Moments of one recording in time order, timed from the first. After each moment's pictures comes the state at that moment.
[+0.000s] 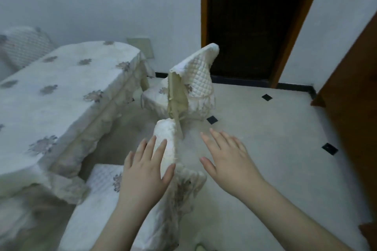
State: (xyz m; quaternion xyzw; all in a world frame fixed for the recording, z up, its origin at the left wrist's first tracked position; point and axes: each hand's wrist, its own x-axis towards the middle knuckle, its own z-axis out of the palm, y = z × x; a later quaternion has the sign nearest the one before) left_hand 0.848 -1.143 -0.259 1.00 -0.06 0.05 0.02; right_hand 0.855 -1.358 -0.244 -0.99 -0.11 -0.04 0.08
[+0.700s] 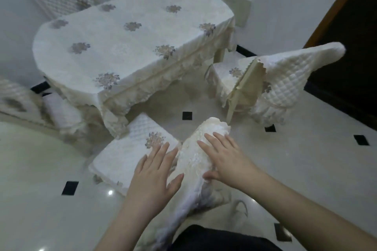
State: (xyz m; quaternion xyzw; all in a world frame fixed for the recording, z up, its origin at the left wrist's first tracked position) left_hand 0.872 -1.110 -0.336 0.98 0.16 0.05 0.11; right_hand 1.042 -1.276 -0.327 -0.85 -0.50 0.13 0.00
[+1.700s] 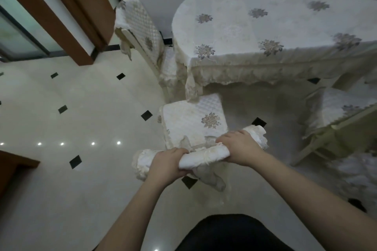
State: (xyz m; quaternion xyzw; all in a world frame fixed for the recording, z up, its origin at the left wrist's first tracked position) left_hand 0.859 -1.203 -0.393 0.86 0.49 -0.01 0.13; right_hand 1.128 -1.223 -0.395 -0.62 -0.77 0.15 -0.01
